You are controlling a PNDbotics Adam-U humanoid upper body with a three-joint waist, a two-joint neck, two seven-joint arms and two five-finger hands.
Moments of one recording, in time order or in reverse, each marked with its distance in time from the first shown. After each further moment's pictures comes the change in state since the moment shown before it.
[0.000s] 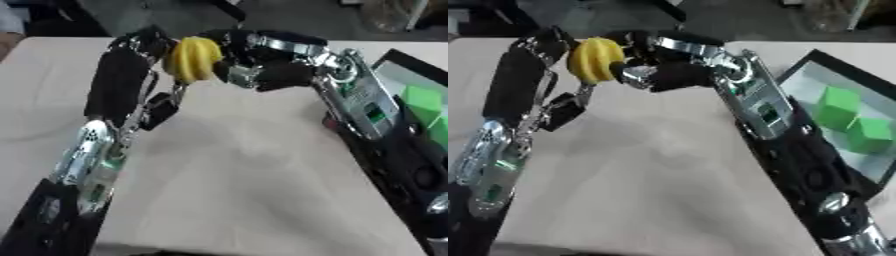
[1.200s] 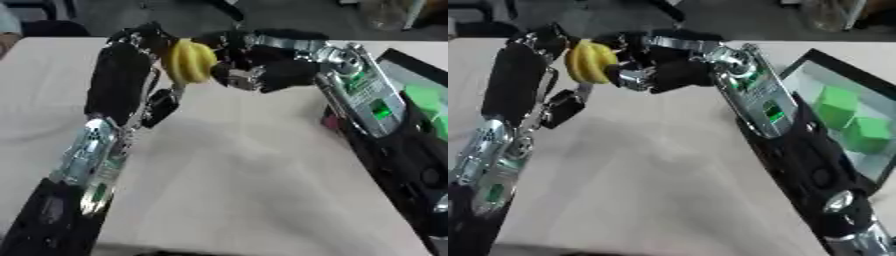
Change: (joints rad) left arm -0.008 -0.014 -0.007 -0.026 -0.078 0.047 0.060; right arm 0.001 -0.016 -0.003 -0.062 -0.038 0.045 0.006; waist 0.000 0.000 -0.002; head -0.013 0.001
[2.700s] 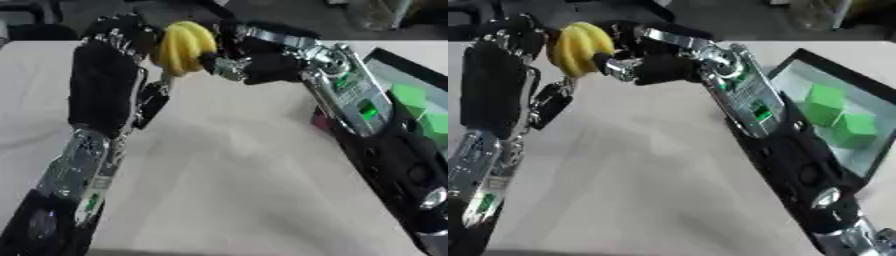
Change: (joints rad) left arm 0.008 -0.005 -0.030 -0.036 -0.133 0.015 0.135; right arm -0.001 0.003 0.004 0.016 0.022 0.001 -0.075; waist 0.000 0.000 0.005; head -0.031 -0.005
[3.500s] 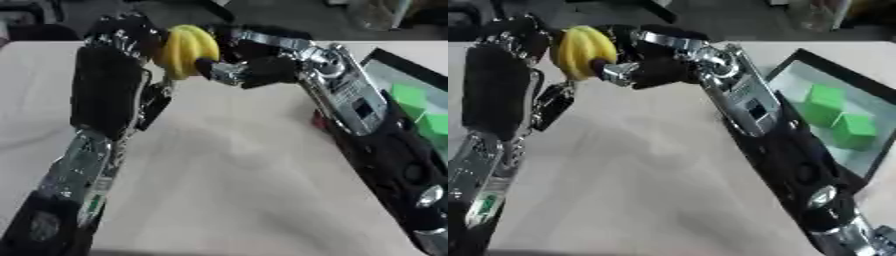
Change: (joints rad) left arm -0.009 -0.008 -0.006 0.001 -0.034 -0.034 0.024; right arm -0.005 0.002 0.006 0.019 0.004 0.007 0.019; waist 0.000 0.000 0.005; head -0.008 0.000
